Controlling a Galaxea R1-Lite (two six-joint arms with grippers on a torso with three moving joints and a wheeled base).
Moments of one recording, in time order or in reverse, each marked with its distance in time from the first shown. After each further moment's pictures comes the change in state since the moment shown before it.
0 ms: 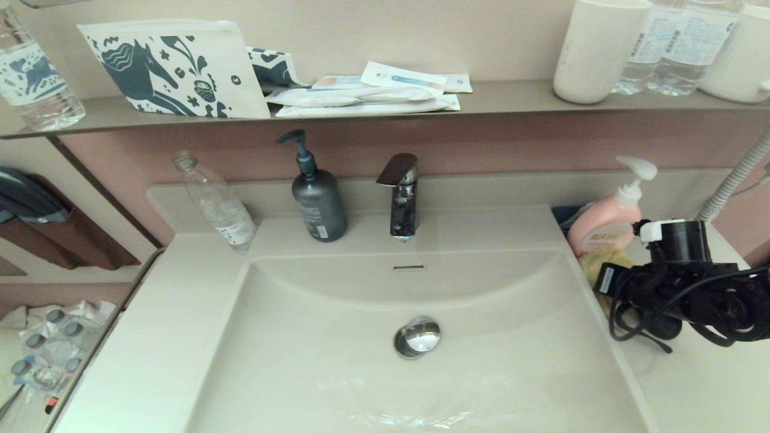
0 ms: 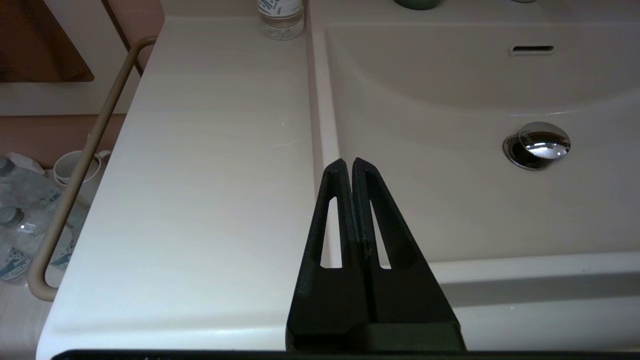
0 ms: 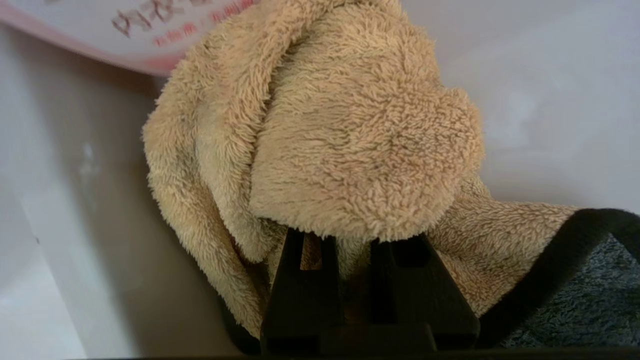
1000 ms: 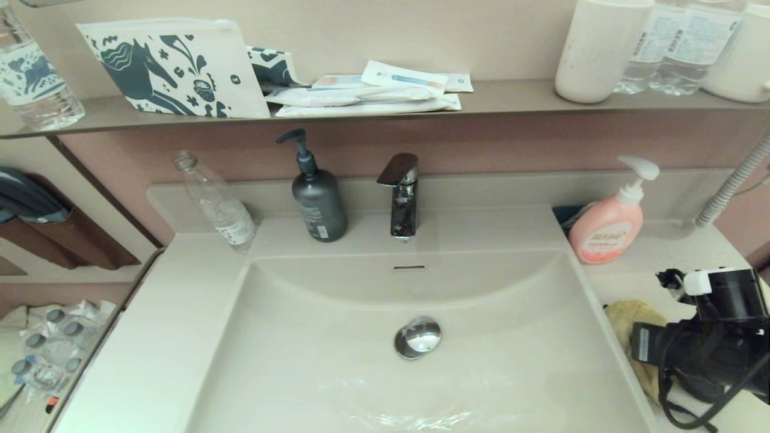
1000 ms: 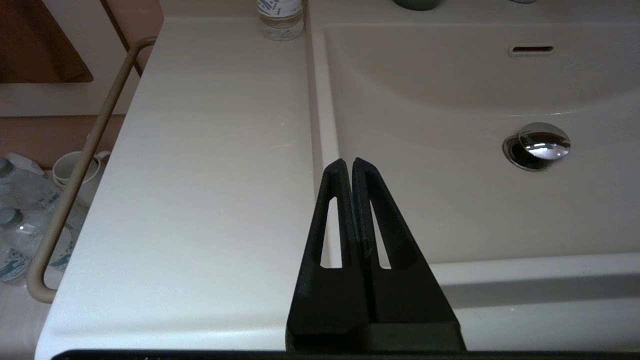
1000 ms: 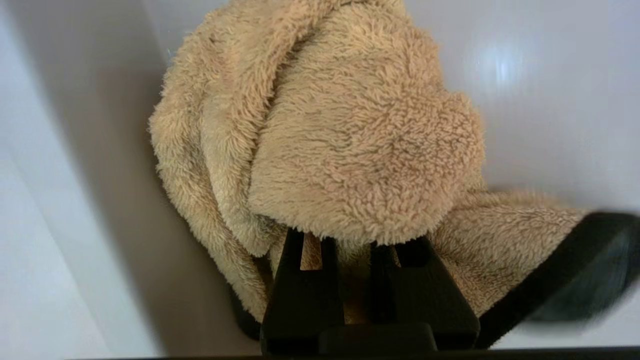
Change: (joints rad) left arm 0.000 0.000 0.000 0.000 -0.001 0.001; right arm 0.009 -0.221 0.309 0.029 0.041 -0.093
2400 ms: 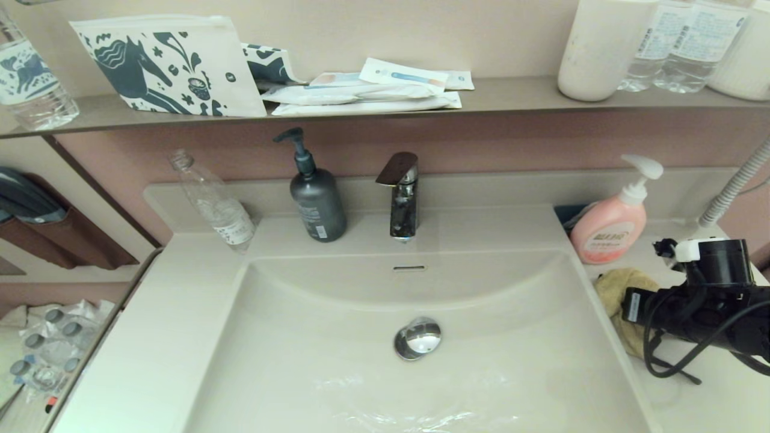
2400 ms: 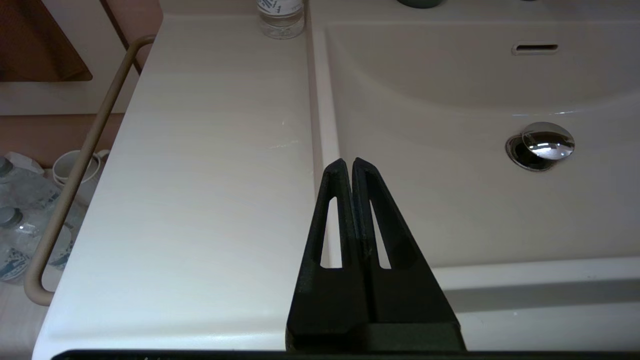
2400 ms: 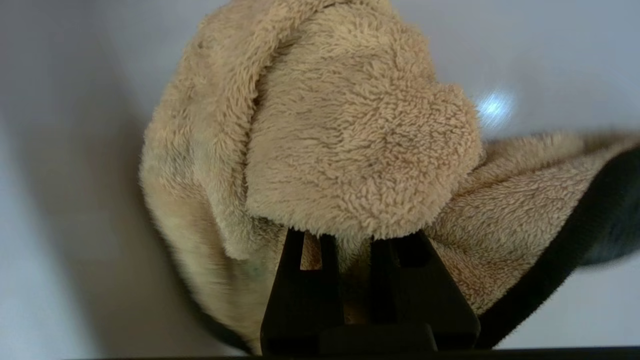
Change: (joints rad) left arm 0.000 0.000 0.000 0.000 0.000 0.000; right arm -0.031 0.058 -0.123 0.006 0.009 0.004
